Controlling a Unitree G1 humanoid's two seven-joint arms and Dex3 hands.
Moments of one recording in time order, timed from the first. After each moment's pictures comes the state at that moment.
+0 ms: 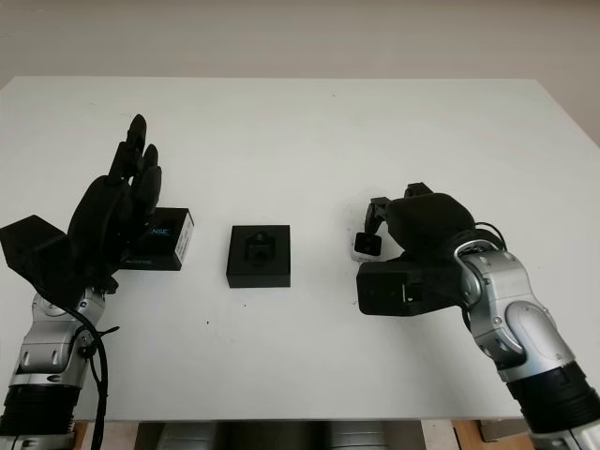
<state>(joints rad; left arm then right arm) -0.30 0.28 0.16 0.13 -0.12 -0.06 -0.23 -0.36 -0.71 0.23 -0.05 -0.84 0.14 0.45</state>
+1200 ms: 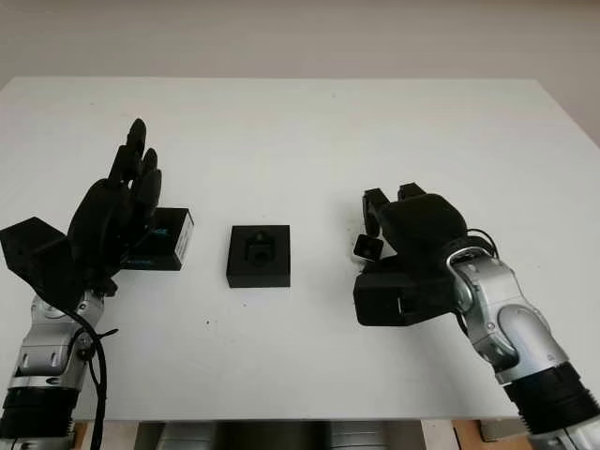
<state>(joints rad) -0.28 0.28 0.16 0.12 -0.11 -0.04 -0.23 -0.35 -0.70 0.27 0.05 -0.89 0.01 0.23</state>
